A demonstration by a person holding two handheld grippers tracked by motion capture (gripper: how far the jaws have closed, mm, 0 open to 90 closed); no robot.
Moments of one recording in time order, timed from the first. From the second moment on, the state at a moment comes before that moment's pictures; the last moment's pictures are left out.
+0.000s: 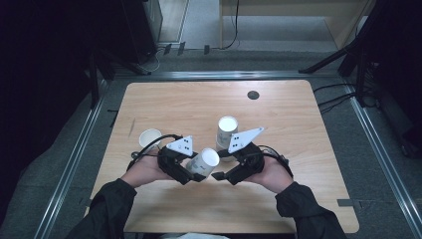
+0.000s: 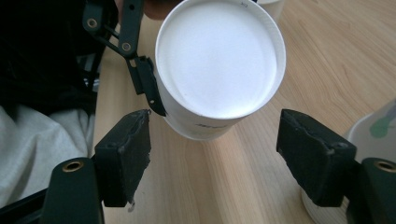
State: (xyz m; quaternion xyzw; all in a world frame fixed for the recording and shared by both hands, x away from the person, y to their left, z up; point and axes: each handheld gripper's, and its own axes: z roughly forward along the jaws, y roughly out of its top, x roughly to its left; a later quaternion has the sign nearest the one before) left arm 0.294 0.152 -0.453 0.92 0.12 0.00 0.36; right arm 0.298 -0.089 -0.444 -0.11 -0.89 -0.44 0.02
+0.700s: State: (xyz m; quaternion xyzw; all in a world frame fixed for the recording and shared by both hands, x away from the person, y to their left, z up) left arm 0.290 0.127 -0.475 0.96 0.08 -0.03 0.28; right arm 0.291 -0.080 -0.460 -0.07 -0.91 -0.41 0.00
